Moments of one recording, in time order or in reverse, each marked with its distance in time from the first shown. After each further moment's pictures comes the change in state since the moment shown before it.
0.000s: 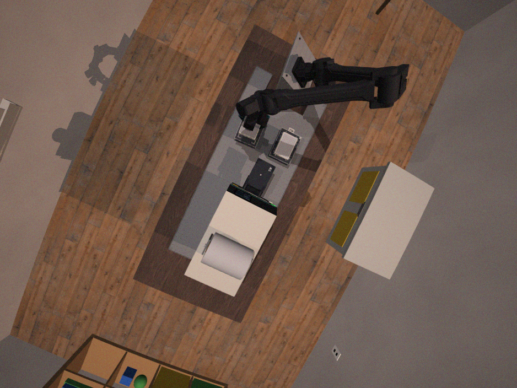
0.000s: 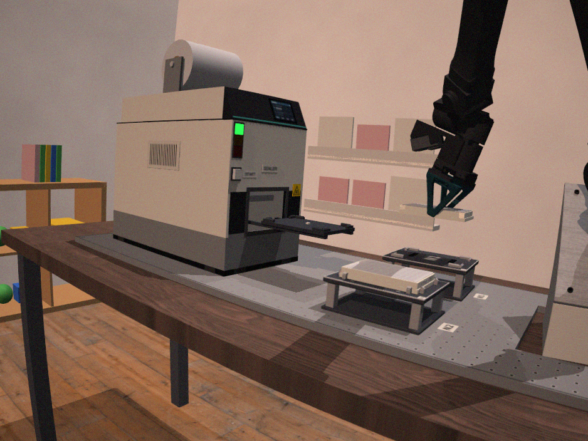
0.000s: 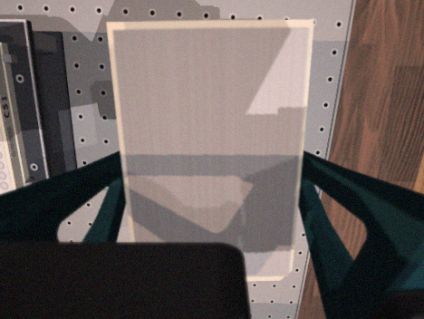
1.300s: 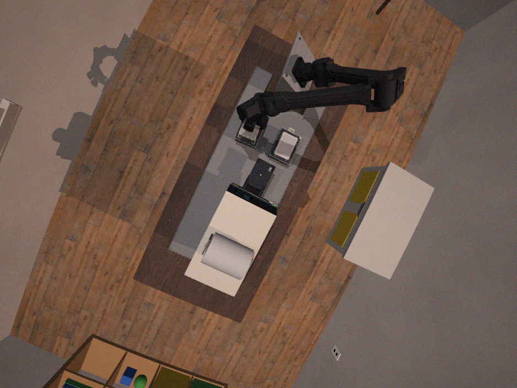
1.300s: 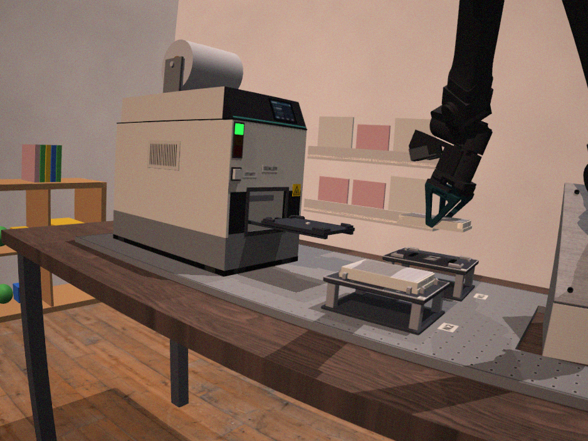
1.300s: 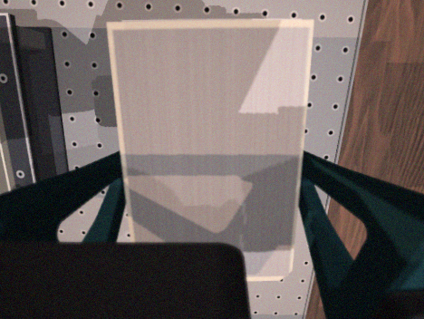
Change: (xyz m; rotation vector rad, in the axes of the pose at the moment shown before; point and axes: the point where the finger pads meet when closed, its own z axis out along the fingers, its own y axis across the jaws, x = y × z) arm 0.006 0.001 0.018 -0.001 0.005 0.000
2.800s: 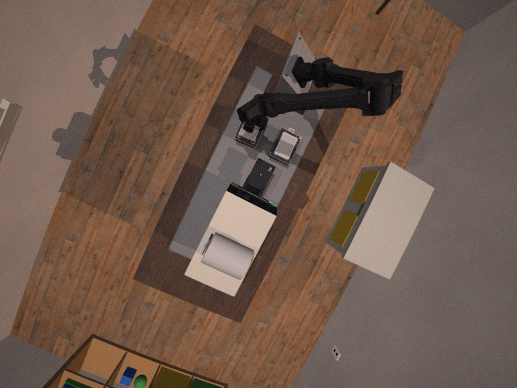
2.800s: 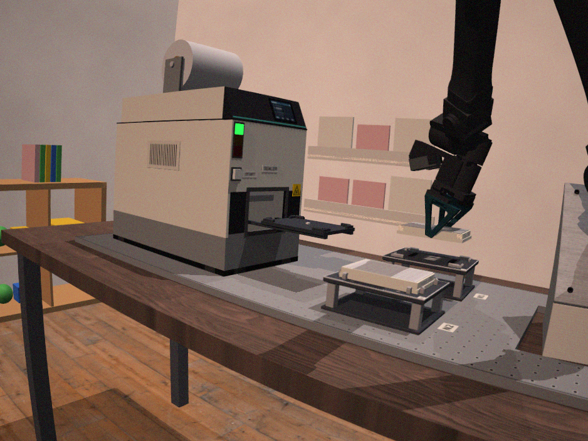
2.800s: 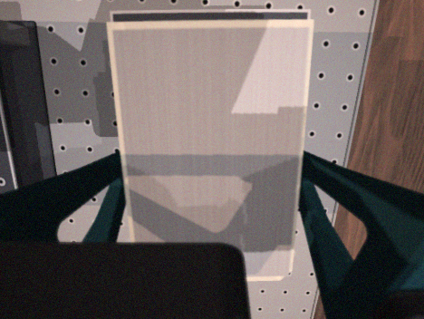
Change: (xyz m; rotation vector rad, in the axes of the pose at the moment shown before) arm 0.007 -0.001 0.018 0.001 -0.002 0.000
